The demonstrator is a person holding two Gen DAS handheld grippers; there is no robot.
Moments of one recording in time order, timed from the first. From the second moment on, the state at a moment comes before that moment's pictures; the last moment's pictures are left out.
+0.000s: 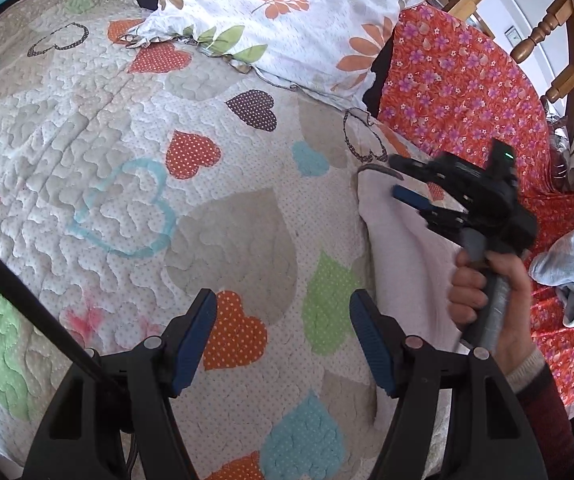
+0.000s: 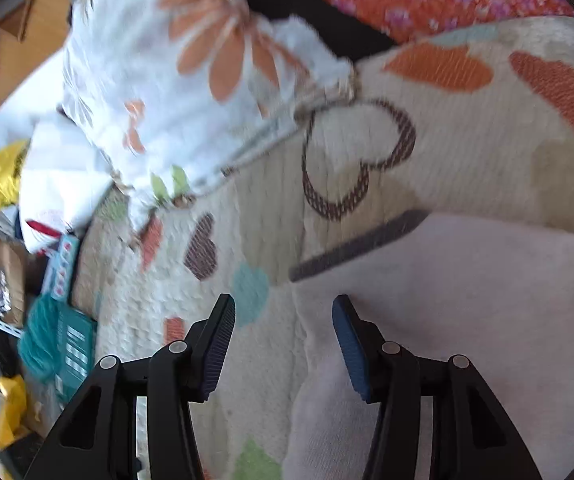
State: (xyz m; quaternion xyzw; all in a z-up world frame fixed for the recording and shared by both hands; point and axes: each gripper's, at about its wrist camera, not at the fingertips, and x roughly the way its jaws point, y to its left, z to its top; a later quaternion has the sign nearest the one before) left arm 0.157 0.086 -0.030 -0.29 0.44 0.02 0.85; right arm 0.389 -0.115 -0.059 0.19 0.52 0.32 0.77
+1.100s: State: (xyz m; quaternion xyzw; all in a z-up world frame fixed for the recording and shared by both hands) left arm 0.132 0.002 -0.047 -0.18 0.47 -0.01 0.86; right arm 0.199 -0.378 -0.066 0.27 0.50 0.15 0.81
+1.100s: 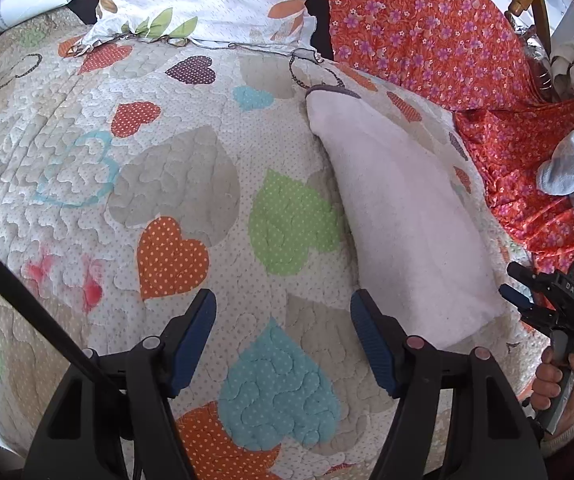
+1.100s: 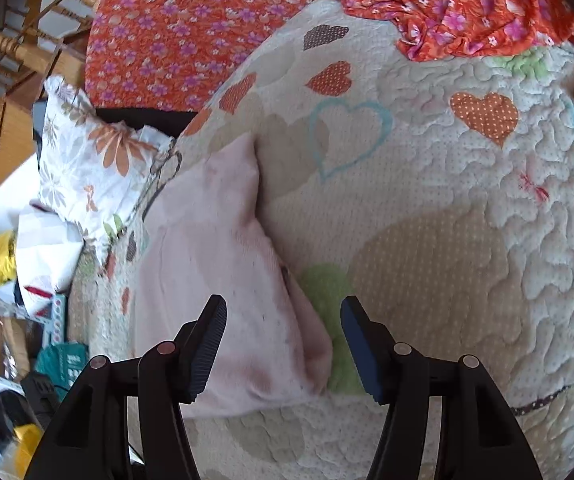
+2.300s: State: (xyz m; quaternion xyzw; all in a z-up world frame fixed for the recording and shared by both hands) left arm 0.125 -0.050 -0.047 -0.19 0.47 -0.07 0.86; right arm 0.179 -0.374 -0.058 0.27 0.47 0.13 0.83
